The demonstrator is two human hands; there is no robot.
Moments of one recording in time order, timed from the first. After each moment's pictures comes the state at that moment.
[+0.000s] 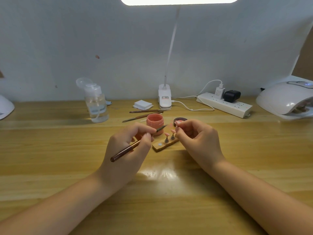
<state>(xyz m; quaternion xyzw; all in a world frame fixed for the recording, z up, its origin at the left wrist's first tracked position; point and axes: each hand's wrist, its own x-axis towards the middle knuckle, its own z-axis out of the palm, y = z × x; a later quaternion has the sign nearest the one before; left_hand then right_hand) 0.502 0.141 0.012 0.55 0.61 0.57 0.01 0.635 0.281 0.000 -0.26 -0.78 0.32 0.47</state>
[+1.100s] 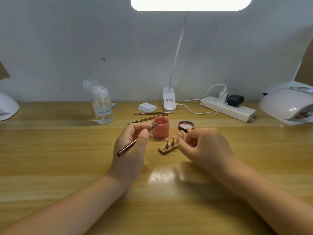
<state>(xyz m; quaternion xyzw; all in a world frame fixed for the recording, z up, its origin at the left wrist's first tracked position) 0.494 0.150 0.001 0.40 0.61 0.68 0.10 0.639 0.277 0.016 -0.32 -0.90 0.11 0.28</state>
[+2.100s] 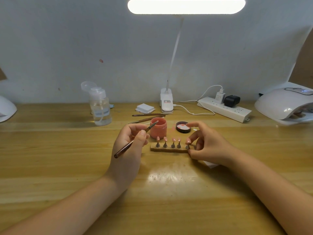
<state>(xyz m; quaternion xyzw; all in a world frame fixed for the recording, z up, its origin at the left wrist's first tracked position) 0.494 0.149 0.001 0.39 0.59 0.69 0.14 0.656 0.328 0.004 -0.28 -0.89 0.32 0.18</state>
